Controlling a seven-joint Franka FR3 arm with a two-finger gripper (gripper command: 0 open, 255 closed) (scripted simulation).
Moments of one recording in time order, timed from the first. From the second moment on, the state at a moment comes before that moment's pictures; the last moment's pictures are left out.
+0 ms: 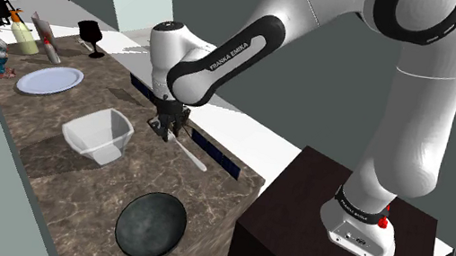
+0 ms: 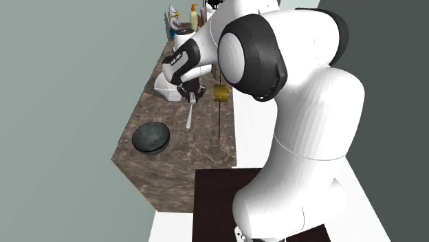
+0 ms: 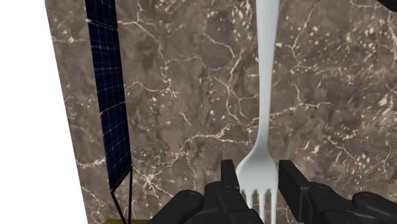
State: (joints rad) arm 0.19 0.26 0.27 -2.03 -0.12 2.35 0.61
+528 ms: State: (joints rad) arm 0.24 0.21 0.31 -2.06 -0.11 2.32 0.69
